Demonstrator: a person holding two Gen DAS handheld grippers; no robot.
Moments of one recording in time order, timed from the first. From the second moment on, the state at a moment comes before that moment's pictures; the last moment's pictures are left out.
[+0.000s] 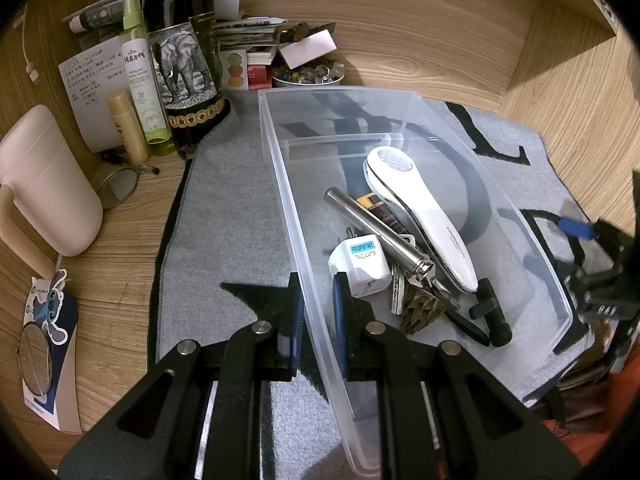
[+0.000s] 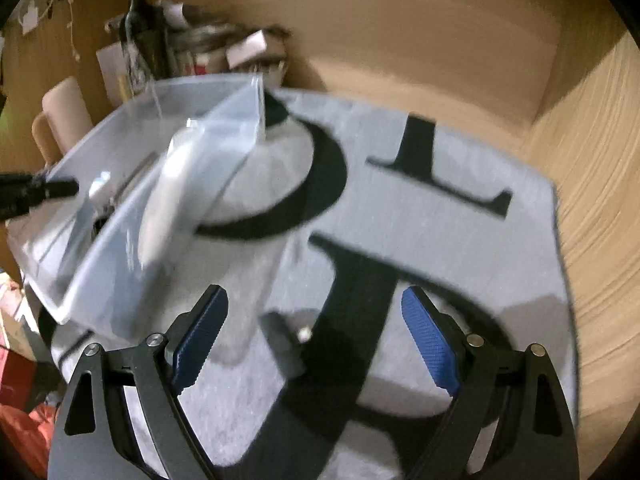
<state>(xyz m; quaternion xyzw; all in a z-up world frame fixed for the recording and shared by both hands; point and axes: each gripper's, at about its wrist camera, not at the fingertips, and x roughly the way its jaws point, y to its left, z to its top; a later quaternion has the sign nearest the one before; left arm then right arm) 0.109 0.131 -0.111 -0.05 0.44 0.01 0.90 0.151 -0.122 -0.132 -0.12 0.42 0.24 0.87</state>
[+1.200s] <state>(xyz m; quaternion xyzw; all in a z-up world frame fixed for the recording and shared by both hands) 0.107 0.130 -0.113 -0.05 0.45 0.01 0.89 0.141 -0.099 -0.094 -0.11 0.36 0.29 0.88</state>
